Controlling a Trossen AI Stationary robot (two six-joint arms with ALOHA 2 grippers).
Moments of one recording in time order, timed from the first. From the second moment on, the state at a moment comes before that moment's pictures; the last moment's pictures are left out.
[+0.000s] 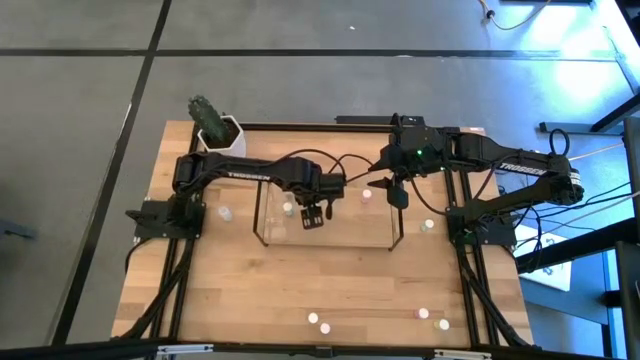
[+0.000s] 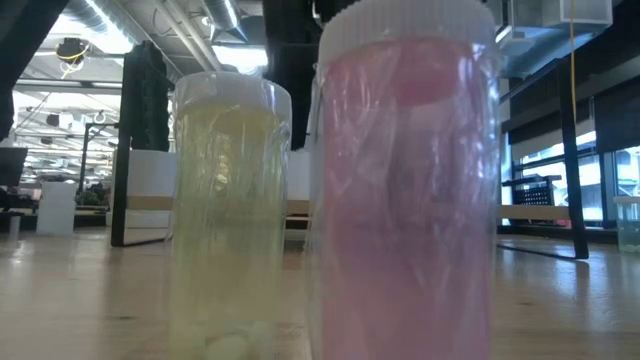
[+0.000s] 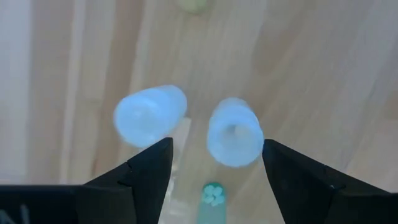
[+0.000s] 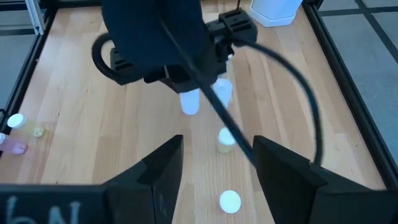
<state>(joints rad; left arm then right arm) 0.05 1.98 1.76 -1.19 -0.15 -0.21 -0.15 1.21 1.28 -0.77 -0.07 -0.03</state>
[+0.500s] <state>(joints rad) 0.03 1.98 1.96 -1.41 -0.22 -0.26 -0.15 1.21 1.28 -0.77 -0.07 -0.03</state>
